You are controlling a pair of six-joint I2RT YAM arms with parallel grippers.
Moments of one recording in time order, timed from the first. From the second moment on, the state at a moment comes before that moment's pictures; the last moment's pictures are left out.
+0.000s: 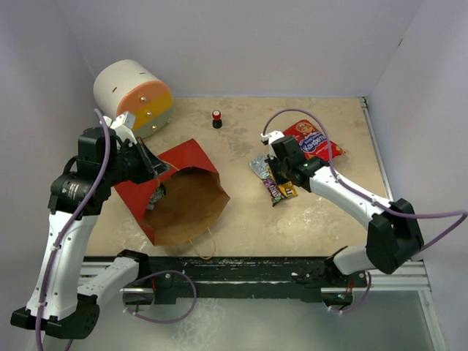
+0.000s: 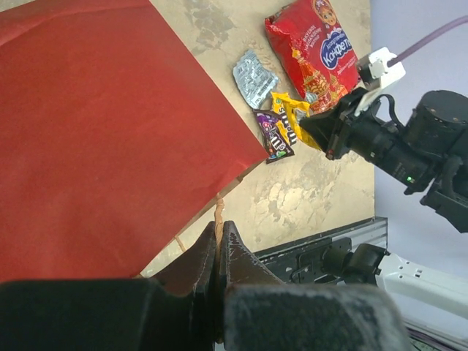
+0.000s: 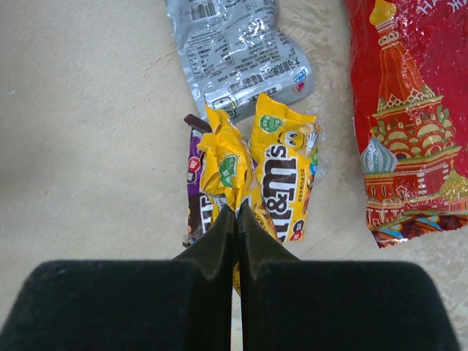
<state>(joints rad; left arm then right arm) -0.22 0.93 1.38 -1.03 0.27 -0.61 0.57 1.43 1.02 -0.48 0.19 0.05</state>
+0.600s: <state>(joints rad) -0.22 0.96 1.38 -1.01 0.29 -0.62 0.56 1.52 0.96 -0.36 0.25 0.07</state>
